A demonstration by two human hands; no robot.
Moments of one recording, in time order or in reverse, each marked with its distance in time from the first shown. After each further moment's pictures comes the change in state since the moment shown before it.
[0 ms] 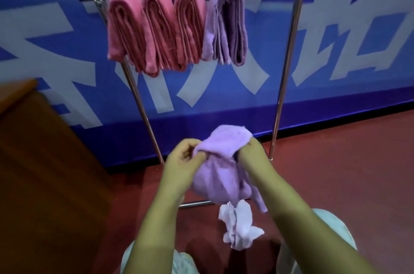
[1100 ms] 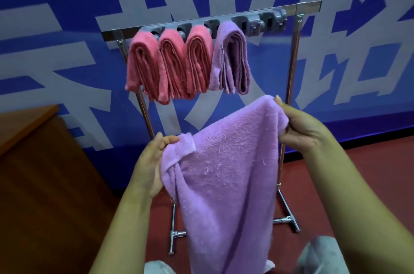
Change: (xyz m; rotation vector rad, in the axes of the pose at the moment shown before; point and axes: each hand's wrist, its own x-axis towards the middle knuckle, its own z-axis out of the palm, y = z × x) left_hand 0.036 0.063 -0.054 -0.453 -0.048 -0.166; right_hand 0.049 -0.083 -0.089 0.925 -0.338 0.041
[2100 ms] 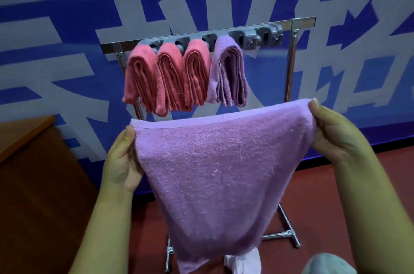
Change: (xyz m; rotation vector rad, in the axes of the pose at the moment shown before) left_hand 0.032 0.035 -0.028 -0.133 0.081 0.310; right_hand -0.016 -0.043 -0.030 -0.203 0.132 -0.307
